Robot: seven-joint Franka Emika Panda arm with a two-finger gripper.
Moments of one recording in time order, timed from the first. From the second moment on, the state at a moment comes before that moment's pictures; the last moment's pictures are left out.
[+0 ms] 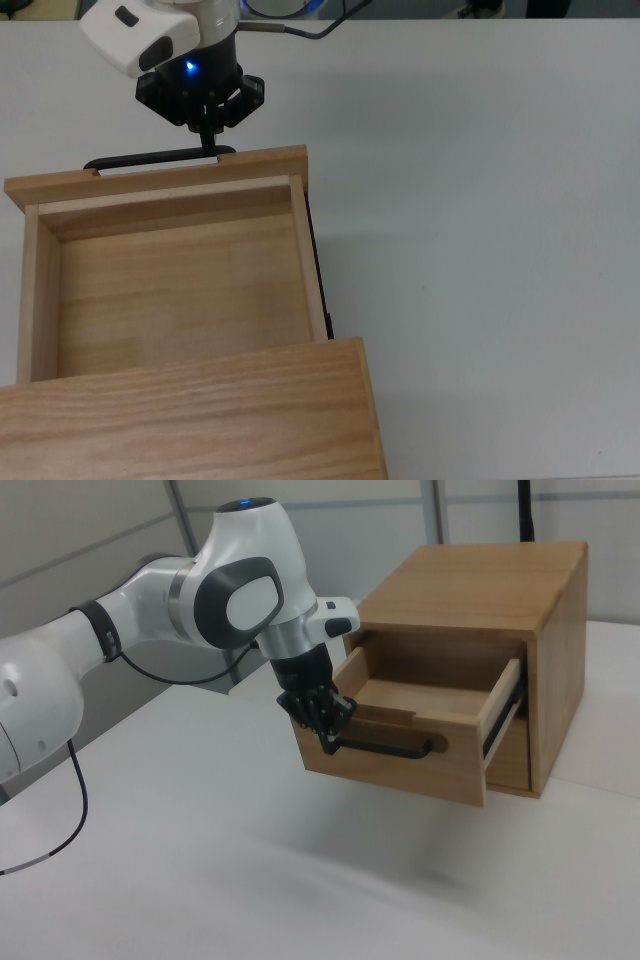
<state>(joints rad) -0.07 0.28 0.08 -1.34 -0.08 1.70 -0.05</state>
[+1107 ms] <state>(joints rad) -0.05 0.48 0.08 -1.42 -0.07 2.79 -0.02</state>
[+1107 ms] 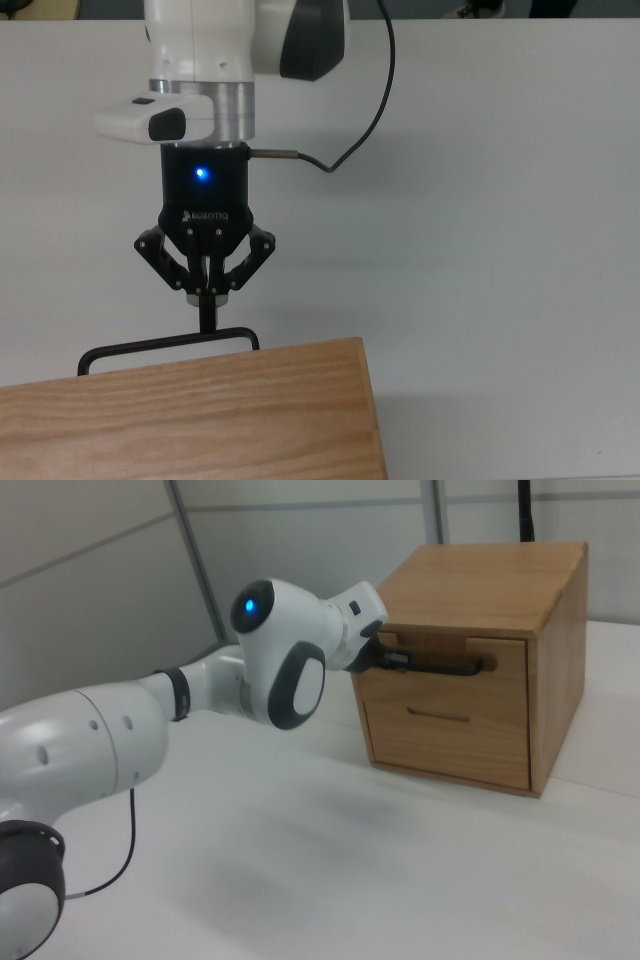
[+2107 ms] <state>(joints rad) -0.06 0.27 0.08 -1.35 -0.07 2.06 -0.02</state>
